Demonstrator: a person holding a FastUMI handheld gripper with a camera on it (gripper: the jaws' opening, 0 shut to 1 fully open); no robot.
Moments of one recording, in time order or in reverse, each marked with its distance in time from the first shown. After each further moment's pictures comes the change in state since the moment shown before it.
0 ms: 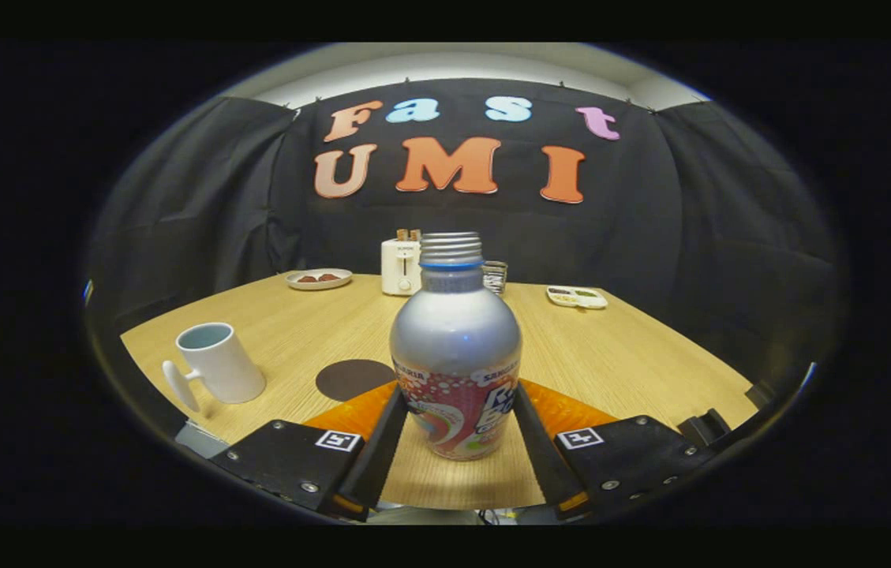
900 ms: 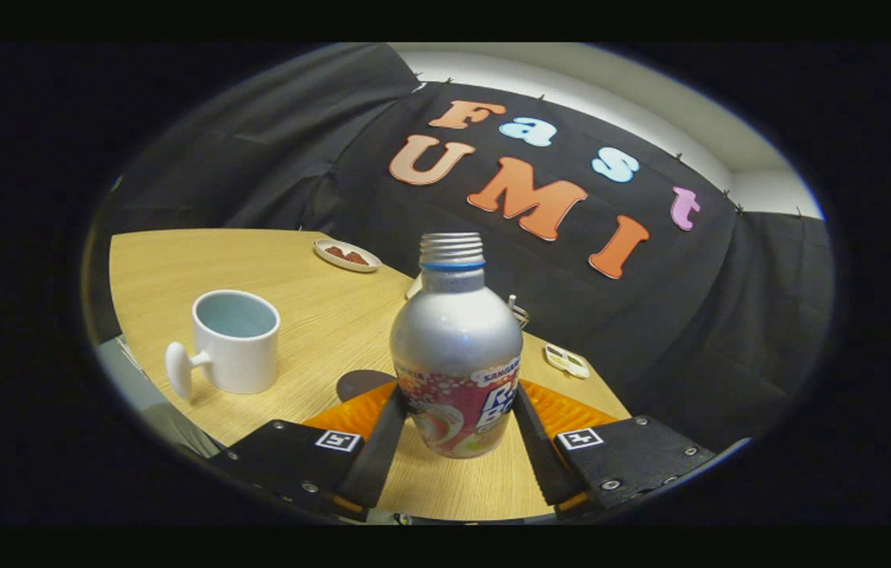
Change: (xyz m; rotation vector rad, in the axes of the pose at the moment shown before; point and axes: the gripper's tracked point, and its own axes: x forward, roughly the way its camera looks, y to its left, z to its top) arm -0.003 0.070 0.046 -0.482 -0.073 -0.082
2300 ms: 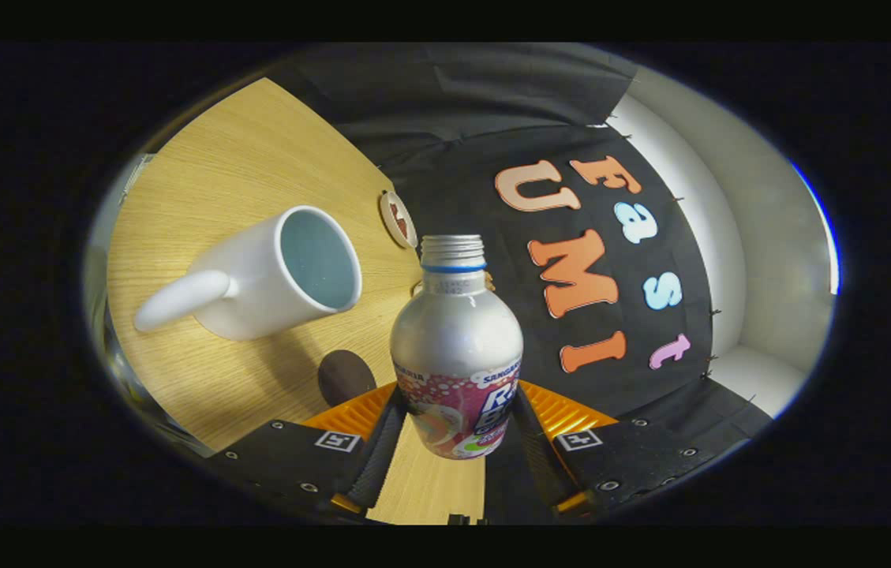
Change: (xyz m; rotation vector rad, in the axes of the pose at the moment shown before) arm -0.002 0.043 0.031 -0.687 -0.072 -0.098
